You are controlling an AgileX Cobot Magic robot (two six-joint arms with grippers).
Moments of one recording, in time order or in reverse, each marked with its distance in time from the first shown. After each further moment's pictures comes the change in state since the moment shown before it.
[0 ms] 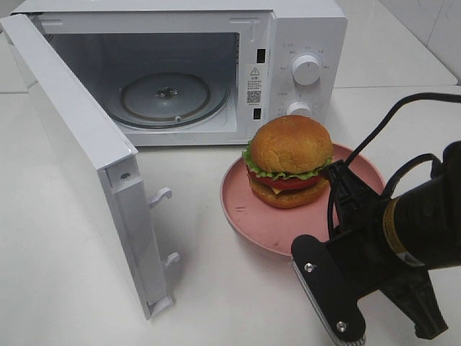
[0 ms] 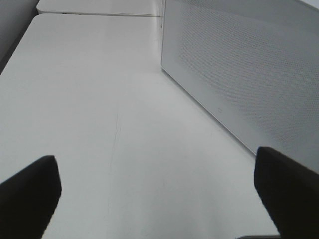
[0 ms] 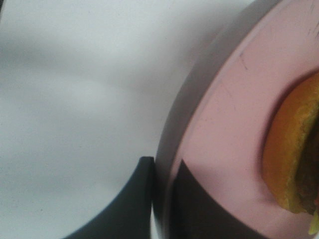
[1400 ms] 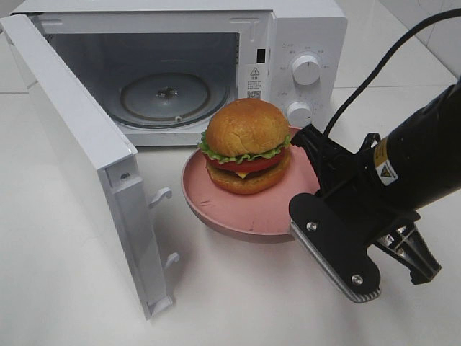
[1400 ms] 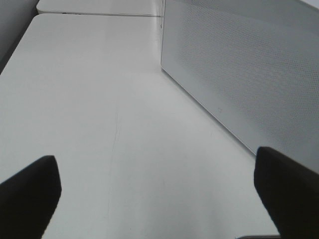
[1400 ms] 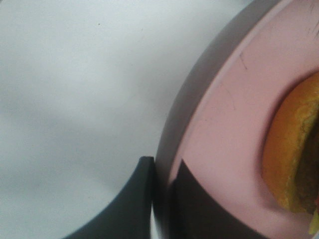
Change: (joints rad) left arm 0.000 0.000 0.000 0.000 0.000 0.000; right arm -0.163 0.003 -0.172 0.477 0.012 -0.796
